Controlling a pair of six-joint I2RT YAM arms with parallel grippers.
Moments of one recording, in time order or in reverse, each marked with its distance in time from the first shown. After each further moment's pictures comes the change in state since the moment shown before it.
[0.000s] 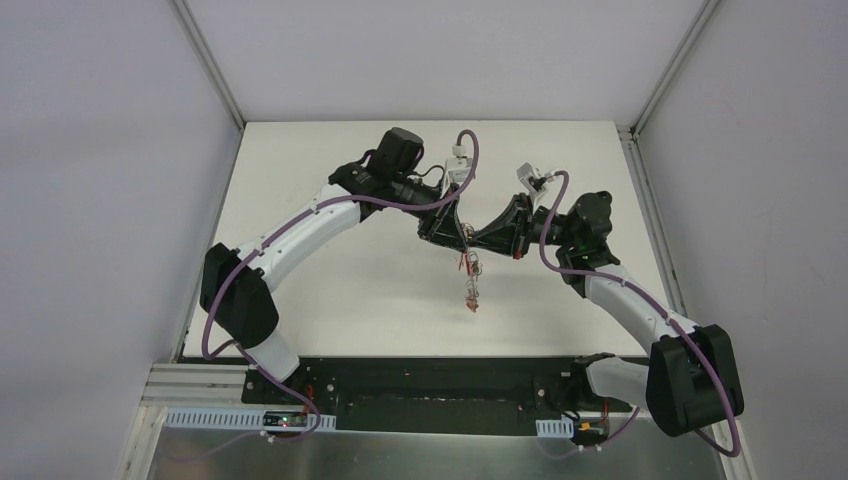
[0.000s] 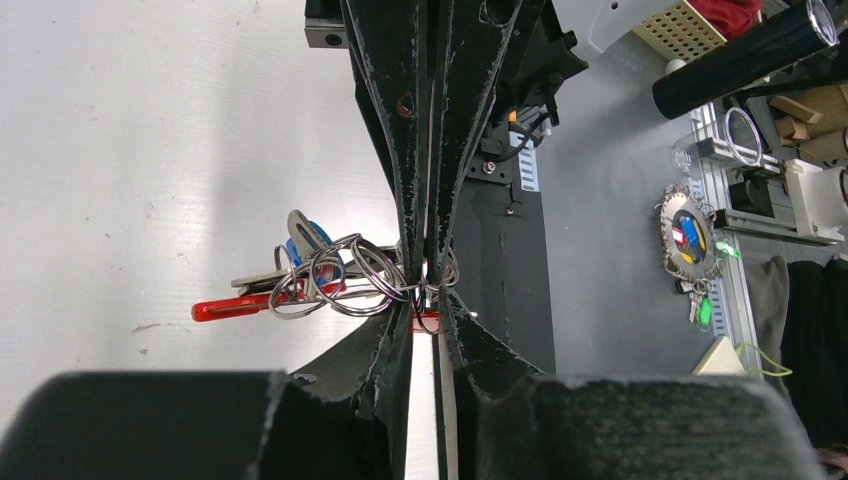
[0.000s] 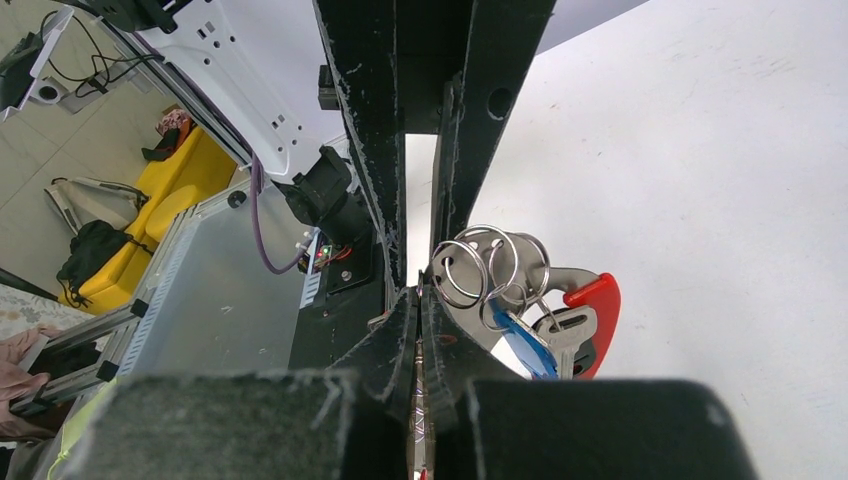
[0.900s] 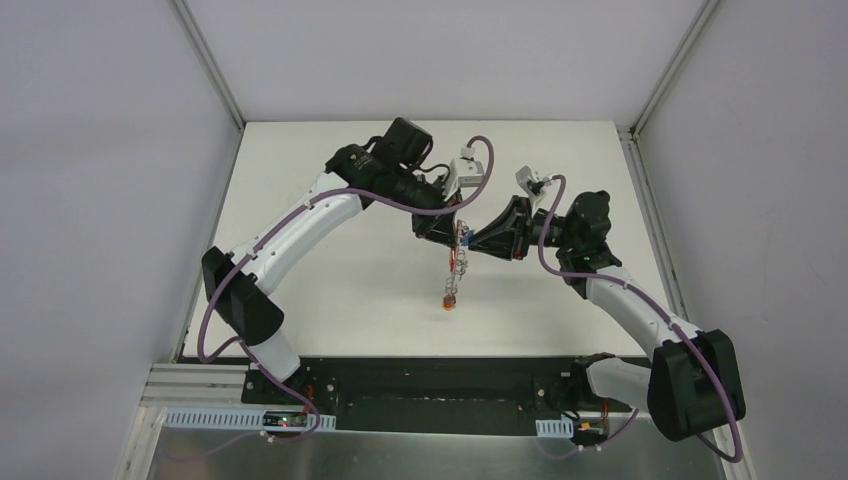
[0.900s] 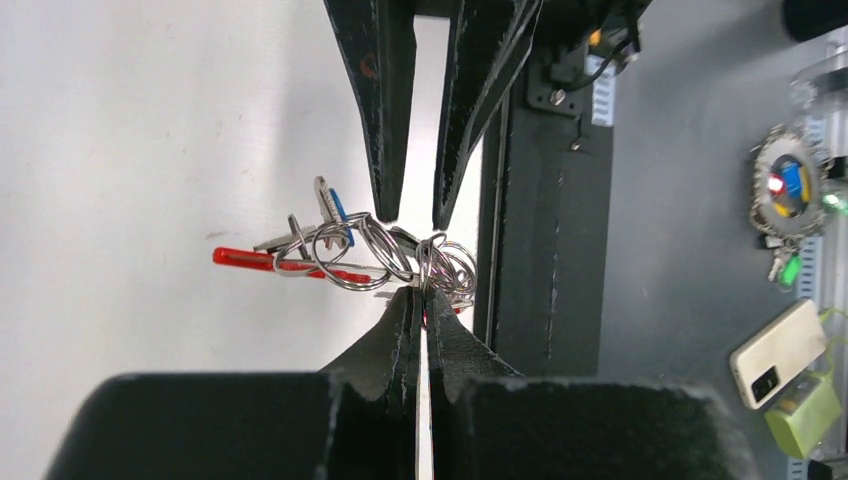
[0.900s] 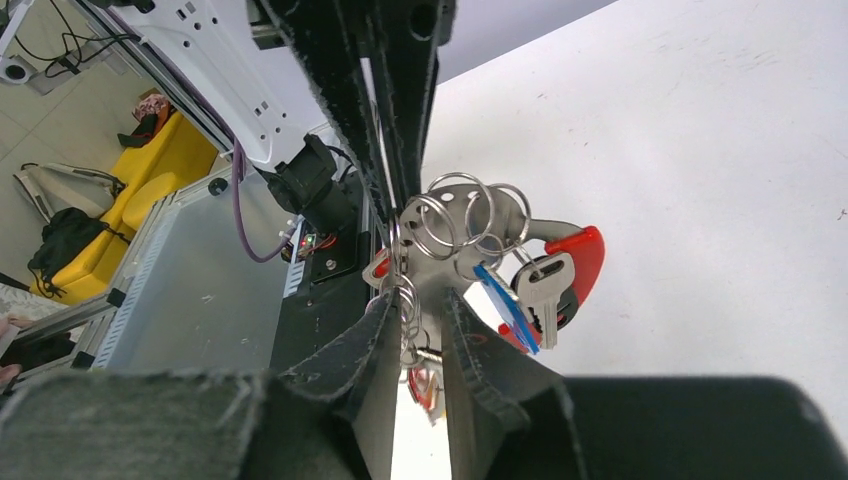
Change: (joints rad) left arm -0.040 0.033 0.227 -0.361 -0.216 0.188; right arm -0.002 -0.022 0.003 -0.097 0.008 -0.101
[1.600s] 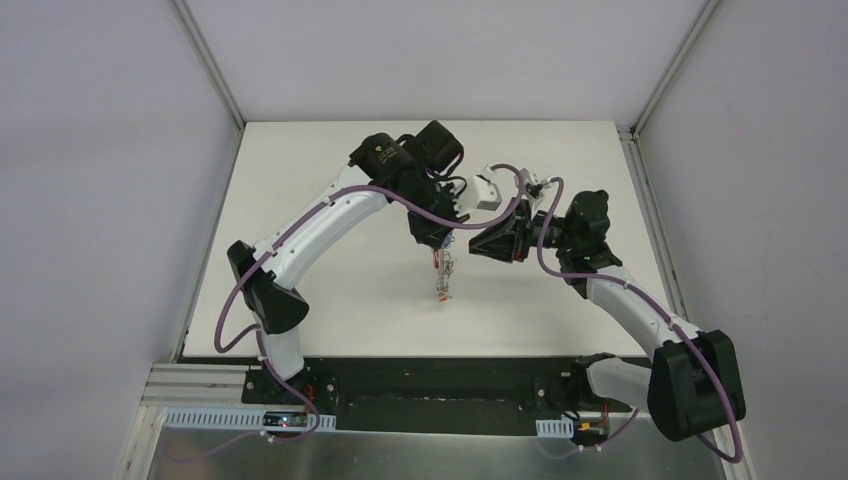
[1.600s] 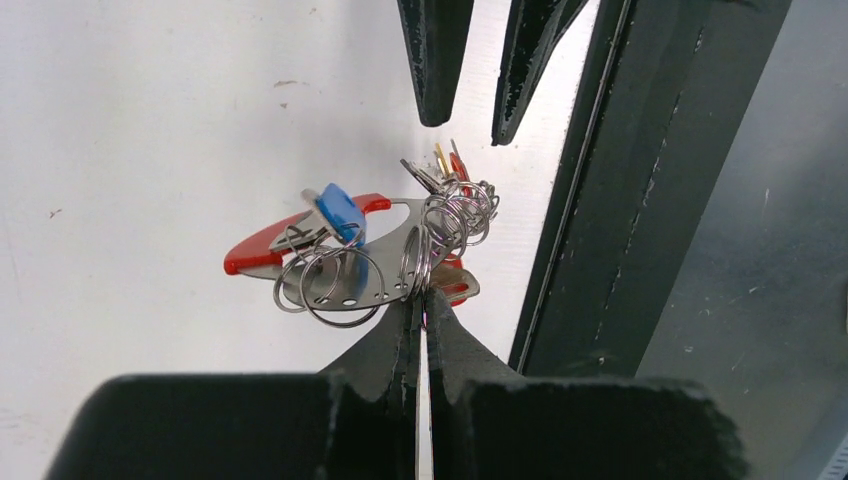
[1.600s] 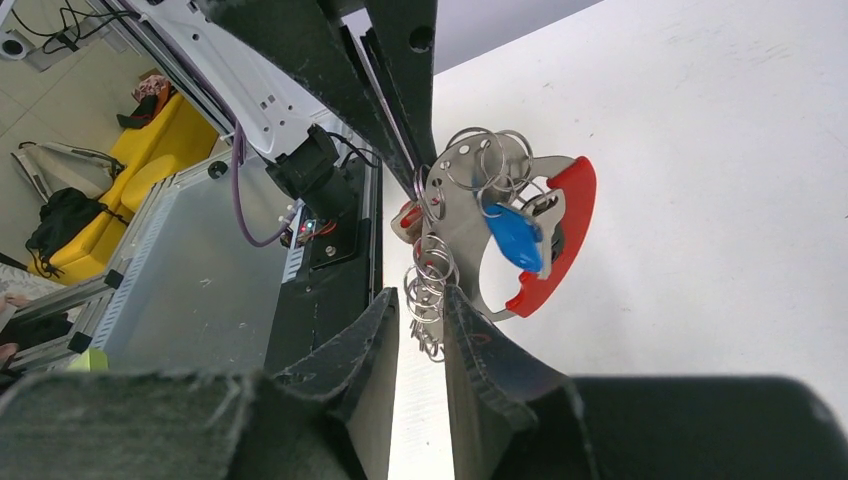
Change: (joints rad) left arm -0.126 0.130 0.321 -0.435 -0.439 0.167; right arm -0.002 -0.001 0.004 -0.052 -0.030 -0.059
